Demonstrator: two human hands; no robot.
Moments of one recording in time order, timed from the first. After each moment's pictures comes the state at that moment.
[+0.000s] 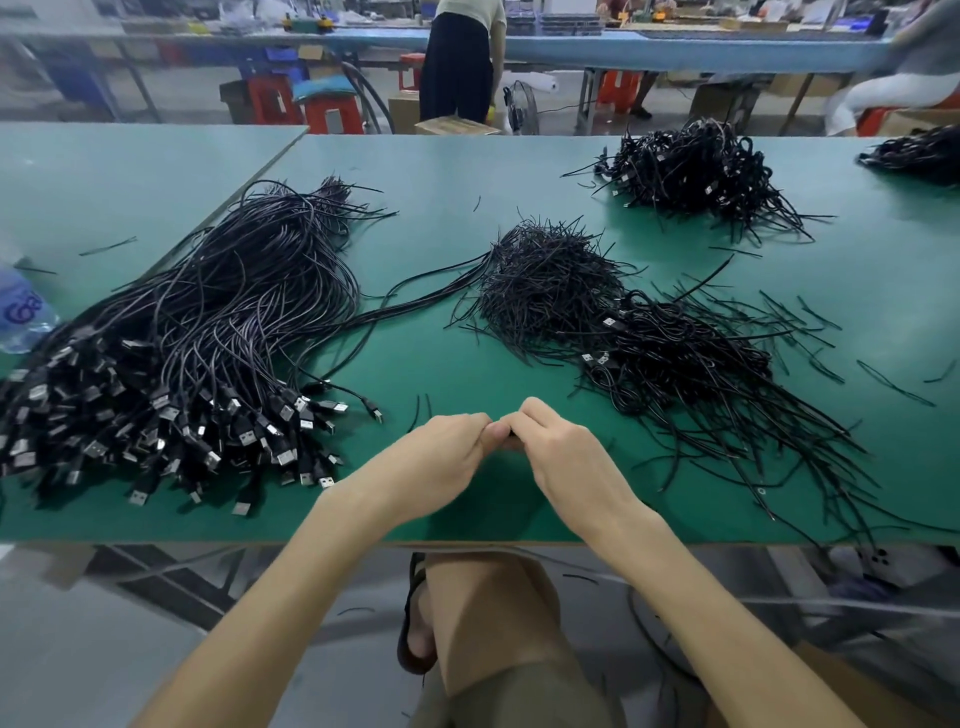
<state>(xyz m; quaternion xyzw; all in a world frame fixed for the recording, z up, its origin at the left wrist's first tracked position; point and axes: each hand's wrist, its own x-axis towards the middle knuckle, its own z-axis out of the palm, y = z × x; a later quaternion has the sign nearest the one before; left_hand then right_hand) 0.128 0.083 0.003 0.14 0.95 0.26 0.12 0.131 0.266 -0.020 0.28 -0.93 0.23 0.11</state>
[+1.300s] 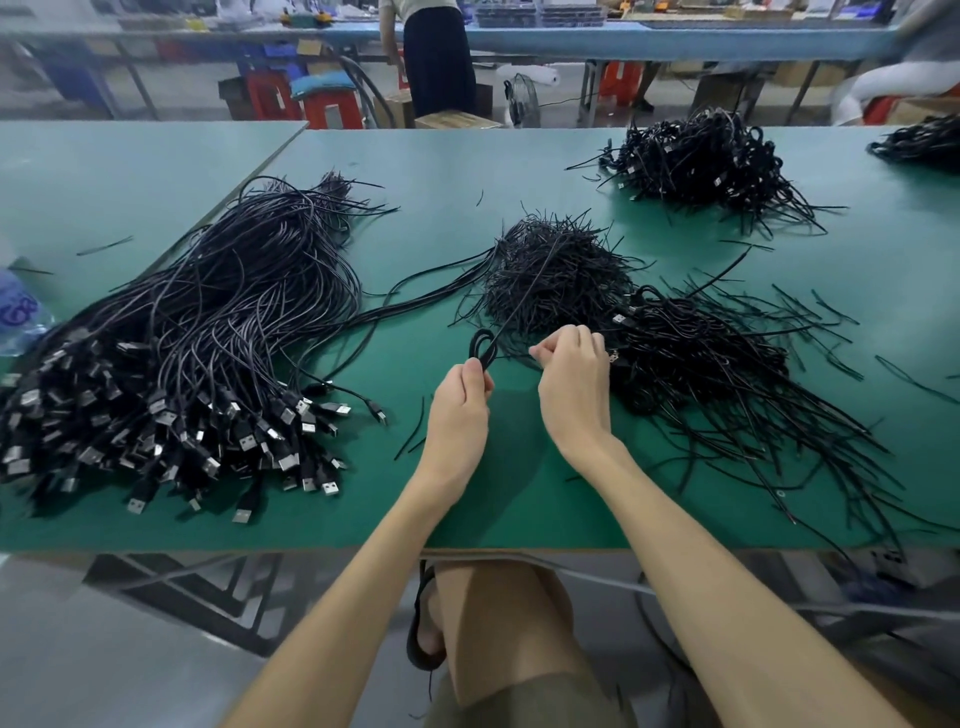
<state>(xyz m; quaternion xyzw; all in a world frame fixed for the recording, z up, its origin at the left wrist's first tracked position) 0.088 0.117 -0.040 -0.05 0.75 0.65 -0.09 0.041 0.245 -0.035 0.03 -0.92 0.30 0.25</state>
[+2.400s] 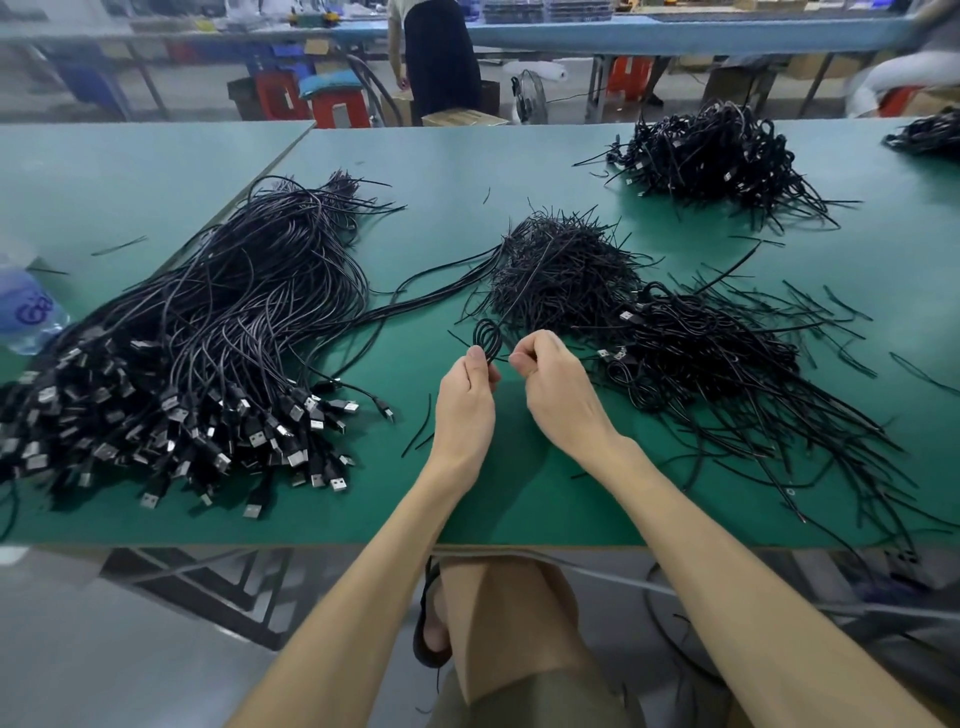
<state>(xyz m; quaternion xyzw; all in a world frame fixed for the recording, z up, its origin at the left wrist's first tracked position) 0.083 0.123 -0.039 -0.09 0.75 0.65 -0.11 0.052 0.245 -0.034 0.14 -0.89 0.43 0.09</state>
